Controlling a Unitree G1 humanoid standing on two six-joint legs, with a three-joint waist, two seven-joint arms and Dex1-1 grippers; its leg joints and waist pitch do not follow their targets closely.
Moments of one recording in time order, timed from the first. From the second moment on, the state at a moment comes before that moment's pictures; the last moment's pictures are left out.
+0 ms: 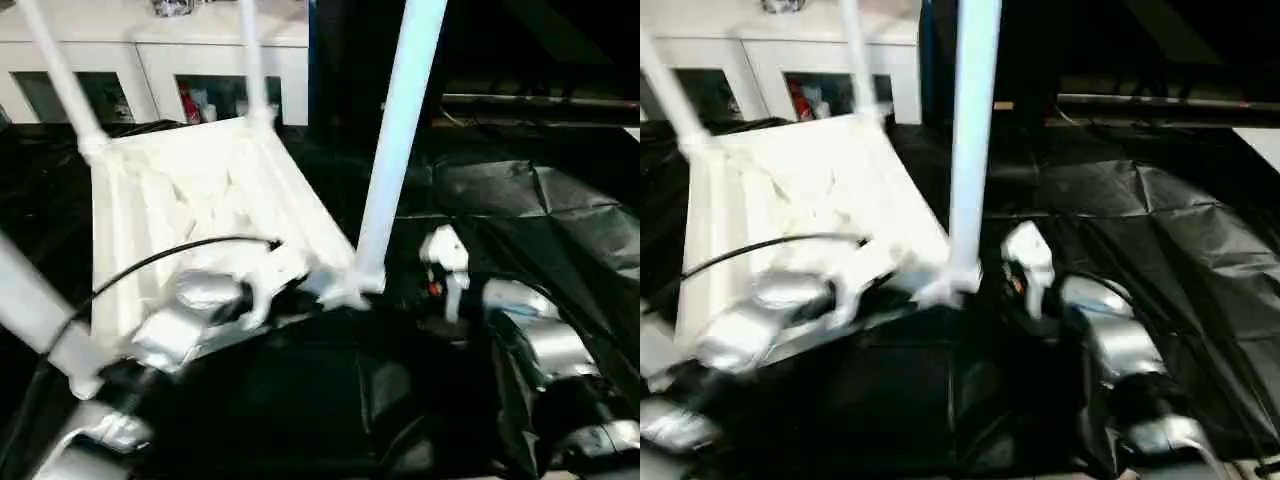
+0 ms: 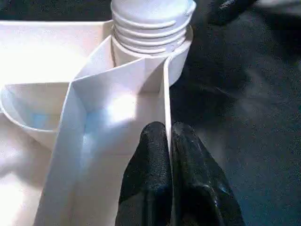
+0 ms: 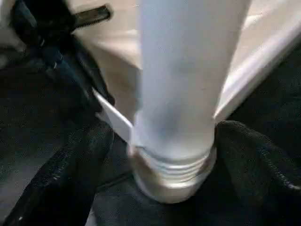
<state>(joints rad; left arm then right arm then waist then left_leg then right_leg) -0.44 0.43 -0.33 0.28 -0.07 0.30 -1.11 -0.42 -0.41 0.18 0.43 0.21 0.10 1.09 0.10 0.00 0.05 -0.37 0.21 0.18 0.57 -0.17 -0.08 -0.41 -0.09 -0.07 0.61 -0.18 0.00</state>
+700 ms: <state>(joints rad) -0.44 0.46 -0.37 0.25 -0.08 0.31 -1.18 -0.41 -0.42 0.24 0.41 0.19 0.12 1.16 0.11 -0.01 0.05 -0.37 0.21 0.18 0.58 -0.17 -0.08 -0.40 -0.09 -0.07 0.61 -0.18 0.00</state>
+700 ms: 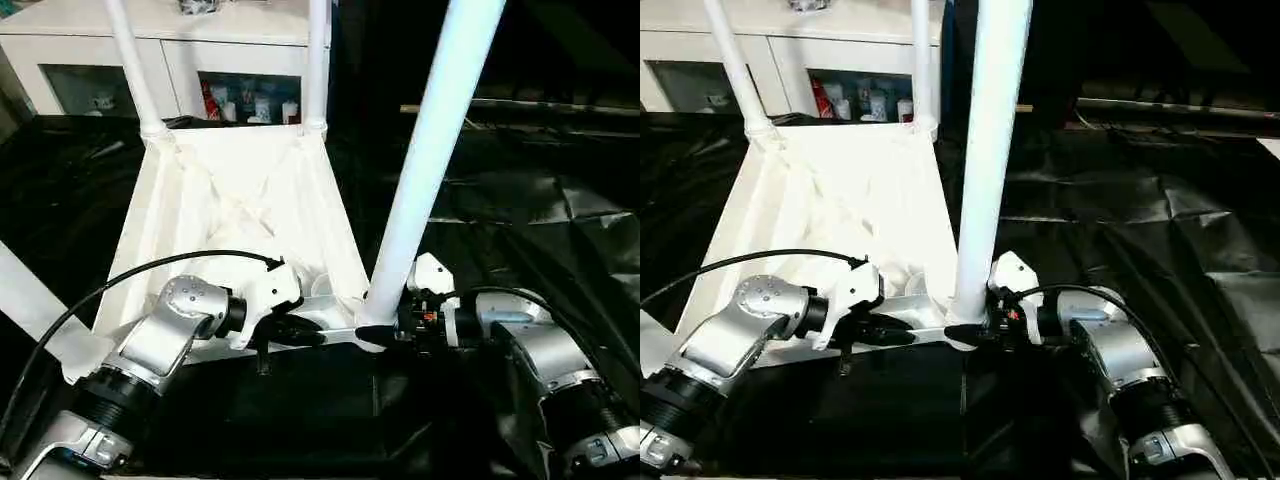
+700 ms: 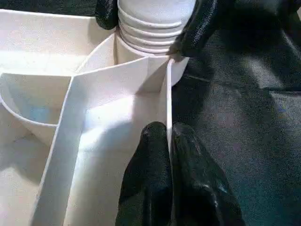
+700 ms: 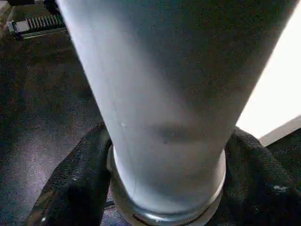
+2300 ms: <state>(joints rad) -0.47 0.44 -0.33 0.34 -0.06 0.25 -1.10 -0.42 -0.42 0.20 0.45 0.19 0.07 1.08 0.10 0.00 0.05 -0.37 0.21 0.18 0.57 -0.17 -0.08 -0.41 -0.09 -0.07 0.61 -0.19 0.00</state>
